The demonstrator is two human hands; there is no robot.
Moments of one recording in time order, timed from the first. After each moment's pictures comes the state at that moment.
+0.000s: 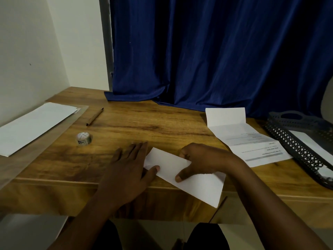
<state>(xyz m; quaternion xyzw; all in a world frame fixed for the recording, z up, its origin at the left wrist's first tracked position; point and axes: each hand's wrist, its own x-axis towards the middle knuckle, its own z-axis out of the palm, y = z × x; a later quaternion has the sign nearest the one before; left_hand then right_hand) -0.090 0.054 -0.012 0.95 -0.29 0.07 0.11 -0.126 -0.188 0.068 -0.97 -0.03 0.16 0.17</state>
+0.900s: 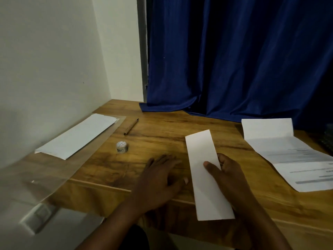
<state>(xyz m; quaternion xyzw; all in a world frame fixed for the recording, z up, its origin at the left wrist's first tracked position) -0.090 0.065 0.002 0.93 -0.27 0.03 0.26 -0.125 -0.151 0.006 -0.84 0.09 -0.15 0.51</state>
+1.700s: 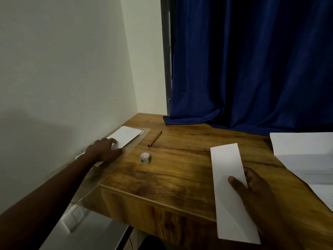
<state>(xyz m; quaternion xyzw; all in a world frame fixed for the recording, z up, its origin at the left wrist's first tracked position) 0.064 0.287 0.044 1.00 0.06 0.00 0.07 -0.126 -0.153 0.012 -0.82 0.11 -0.15 0.54</state>
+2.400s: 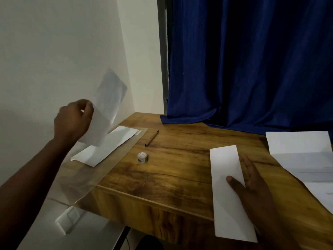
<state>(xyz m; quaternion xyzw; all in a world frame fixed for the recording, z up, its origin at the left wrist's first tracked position) 0.014 0.289 0.139 0.89 0.01 0.43 0.18 -0.127 -0.153 0.014 -0.83 0.09 -0.18 0.51</state>
